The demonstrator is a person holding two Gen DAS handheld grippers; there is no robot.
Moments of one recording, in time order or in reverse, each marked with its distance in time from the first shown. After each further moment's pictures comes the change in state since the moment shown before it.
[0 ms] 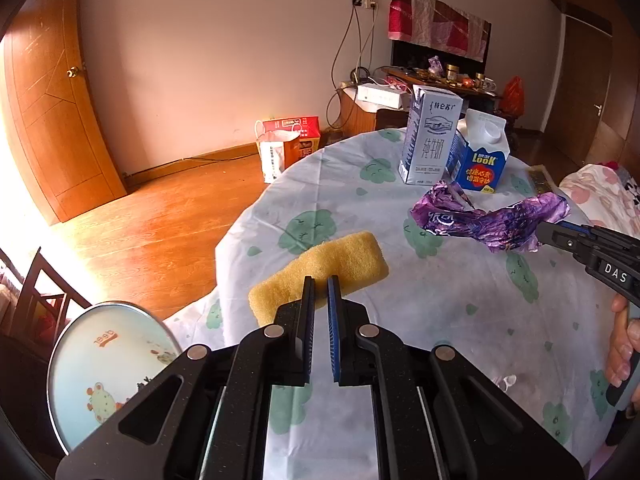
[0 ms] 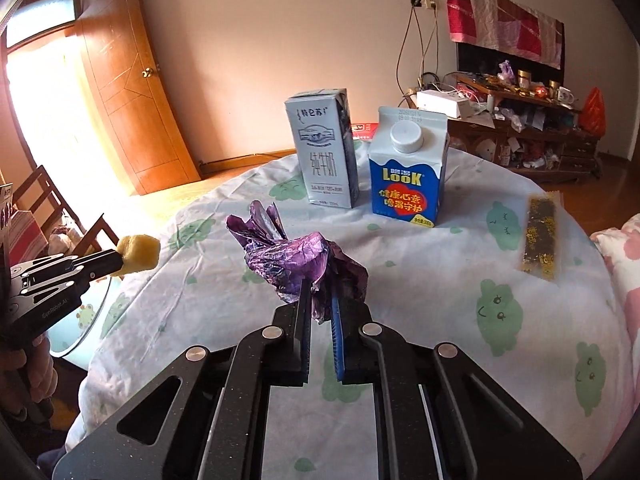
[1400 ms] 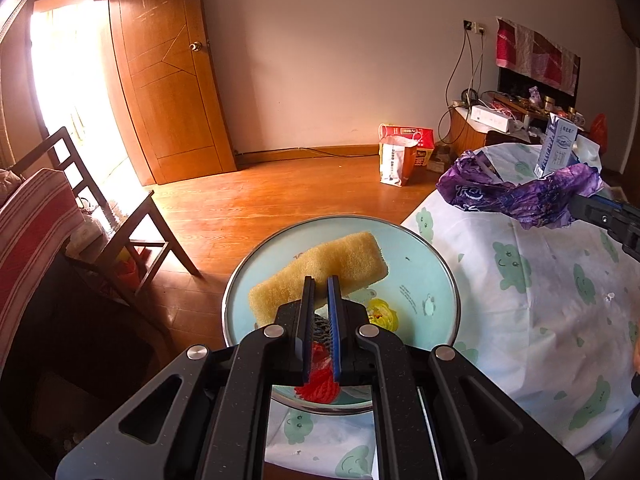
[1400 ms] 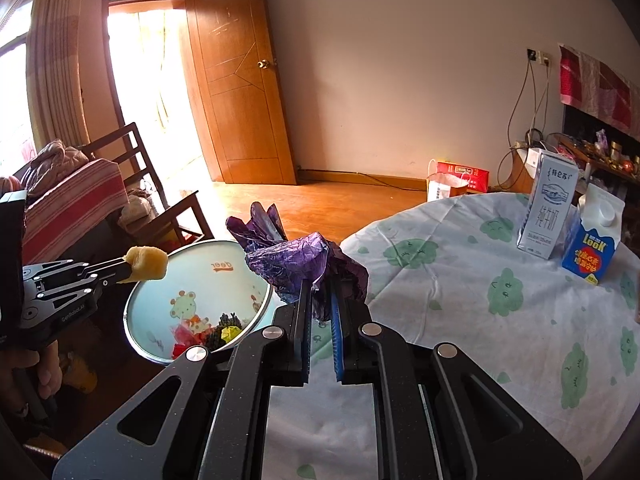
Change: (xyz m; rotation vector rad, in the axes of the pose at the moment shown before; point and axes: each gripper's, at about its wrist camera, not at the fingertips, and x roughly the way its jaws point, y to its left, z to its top) left arm -0.102 0.160 -0.101 -0.171 -0.036 0.310; right arm 0.015 0.201 -0.009 -0.240 -0.072 0.240
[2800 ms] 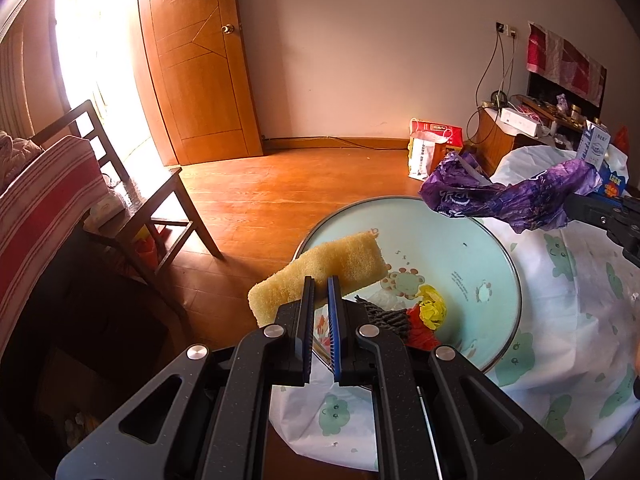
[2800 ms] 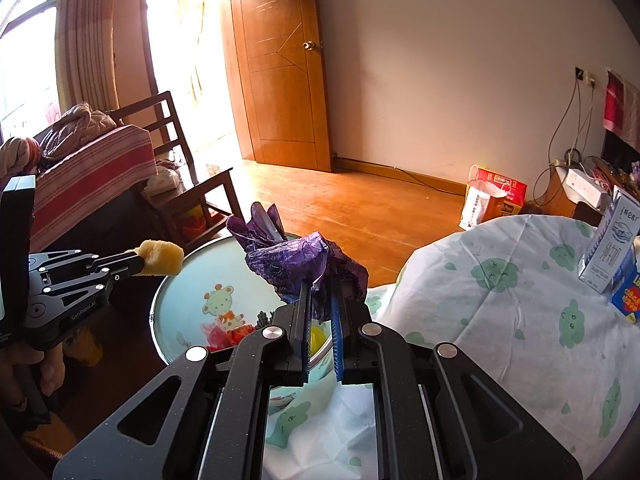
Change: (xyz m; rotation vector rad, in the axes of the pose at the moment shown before) left arm 0.008 0.049 -0.017 -0.070 0.032 0.062; right arm 0.048 0.062 0.009 -0.112 0.047 0.078
